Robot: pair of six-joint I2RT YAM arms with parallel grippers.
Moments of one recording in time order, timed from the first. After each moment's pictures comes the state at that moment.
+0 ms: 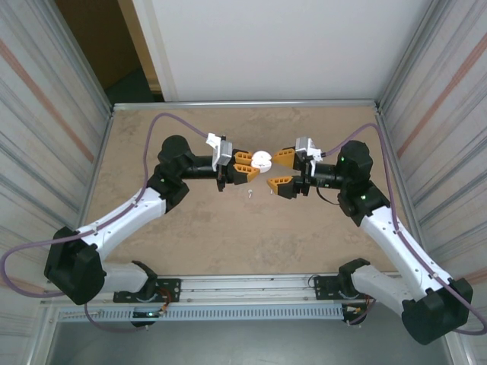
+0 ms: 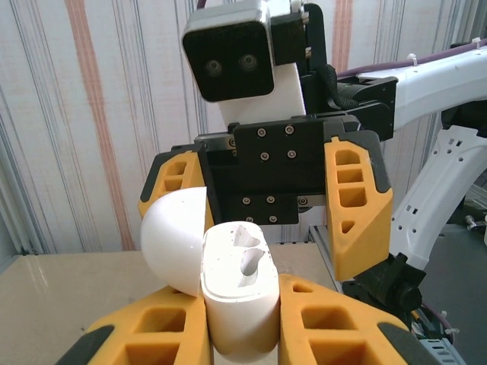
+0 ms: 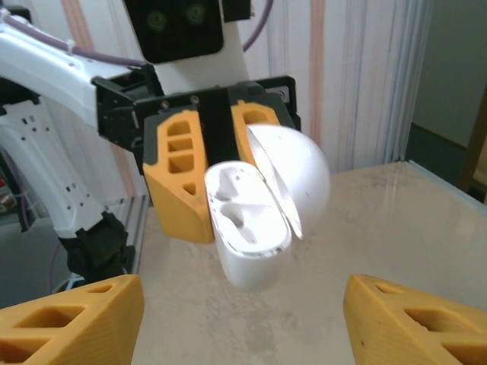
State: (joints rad) left arm -0.62 1.29 0.94 0.48 0.98 -0.02; right arm 0.41 0.97 0.86 0.05 -0.97 0.01
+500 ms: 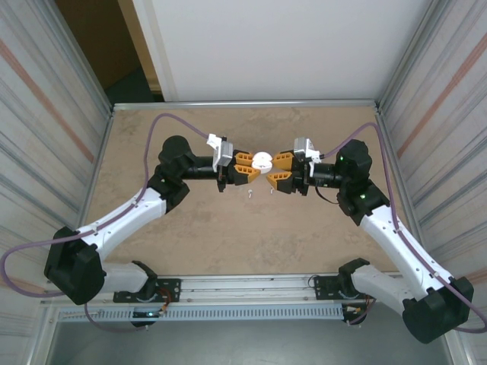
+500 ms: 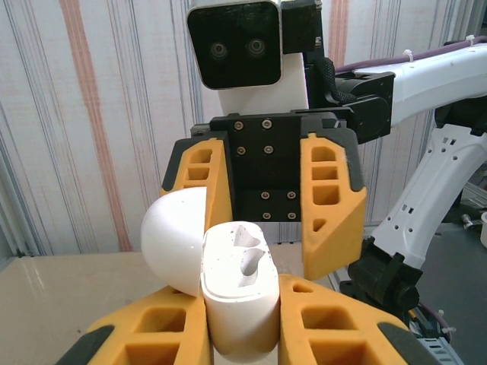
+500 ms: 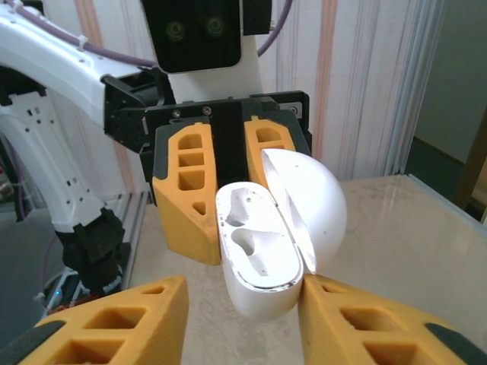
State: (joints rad) left arm -0.62 1.29 0.94 0.48 0.98 -0.02; right arm 0.42 0.98 0.87 0.04 -0.97 -0.04
